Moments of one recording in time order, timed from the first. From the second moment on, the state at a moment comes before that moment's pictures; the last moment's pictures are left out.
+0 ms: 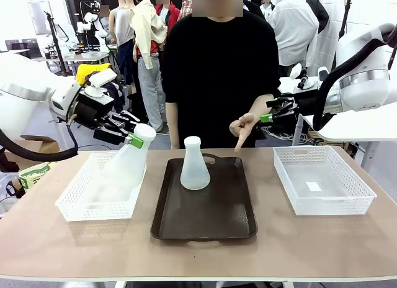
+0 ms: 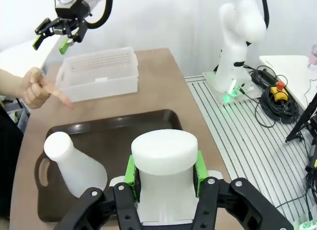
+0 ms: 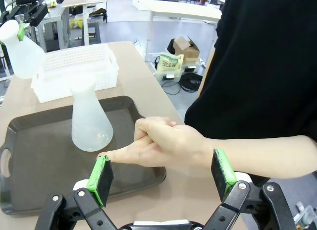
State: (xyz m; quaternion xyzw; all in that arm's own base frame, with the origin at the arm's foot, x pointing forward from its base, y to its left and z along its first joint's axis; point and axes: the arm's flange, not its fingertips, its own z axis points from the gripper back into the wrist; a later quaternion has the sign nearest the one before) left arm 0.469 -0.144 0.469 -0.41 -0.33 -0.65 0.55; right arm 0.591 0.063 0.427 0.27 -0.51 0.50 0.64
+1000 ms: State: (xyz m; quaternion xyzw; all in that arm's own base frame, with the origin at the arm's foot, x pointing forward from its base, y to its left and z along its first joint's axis) left arm 0.458 -0.232 0.396 -0.48 -0.39 -0.70 0.36; right arm 0.591 0.063 0.427 0.27 -0.51 0.50 0.64
